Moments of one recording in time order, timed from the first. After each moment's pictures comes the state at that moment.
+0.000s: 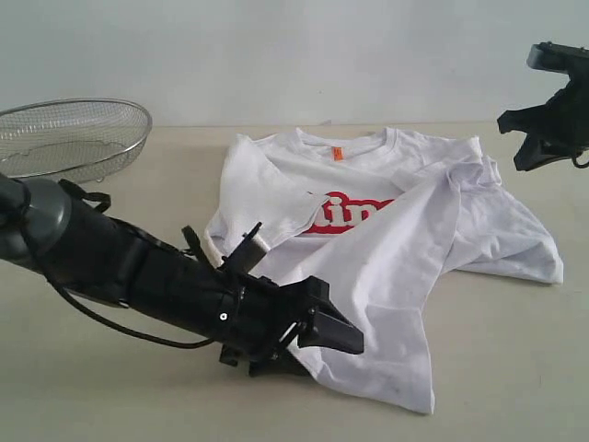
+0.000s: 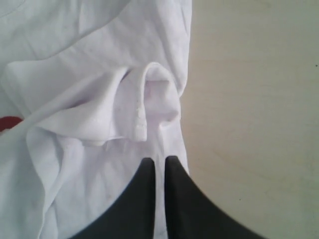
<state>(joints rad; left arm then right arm) -0.53 2.08 -0.89 -1.75 0.81 1.13 -0.30 2.11 -1.61 0.43 0.83 -0.49</state>
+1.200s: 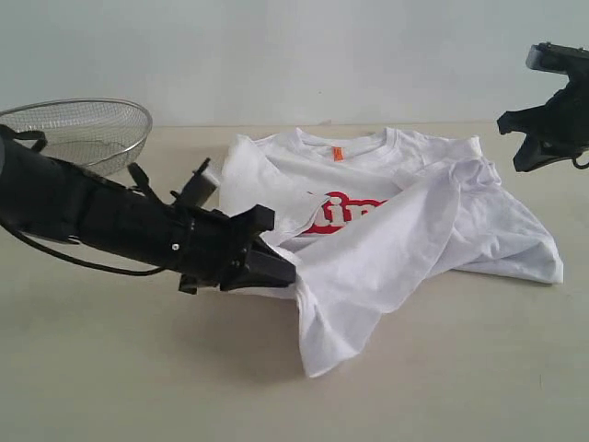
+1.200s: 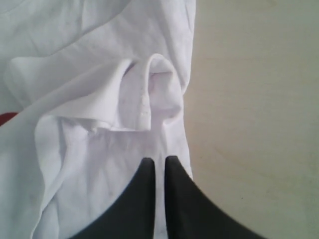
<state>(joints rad) -0.34 2.01 -0.97 -1.59 0.81 1.09 -0.30 2.11 -1.61 0.44 0.83 -0.50</state>
